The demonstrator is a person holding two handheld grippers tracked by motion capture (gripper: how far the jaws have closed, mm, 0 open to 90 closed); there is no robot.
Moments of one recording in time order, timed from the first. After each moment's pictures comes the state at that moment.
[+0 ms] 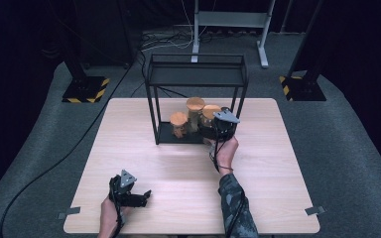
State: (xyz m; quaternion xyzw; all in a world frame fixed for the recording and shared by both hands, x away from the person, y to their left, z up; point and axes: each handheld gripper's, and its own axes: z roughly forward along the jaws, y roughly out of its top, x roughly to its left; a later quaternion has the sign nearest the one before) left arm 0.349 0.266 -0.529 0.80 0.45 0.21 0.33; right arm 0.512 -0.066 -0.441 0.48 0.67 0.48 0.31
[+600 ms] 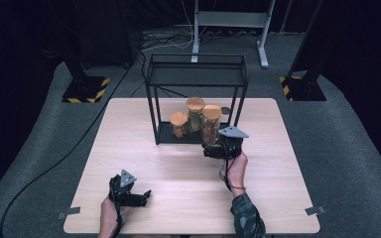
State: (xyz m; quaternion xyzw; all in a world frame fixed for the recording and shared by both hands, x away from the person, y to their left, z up) left arm 0.350 0.266 -0.529 0.80 0.45 0.20 0.33; right arm 0.454 -0.089 -0.451 0.45 0.72 0.46 0.26
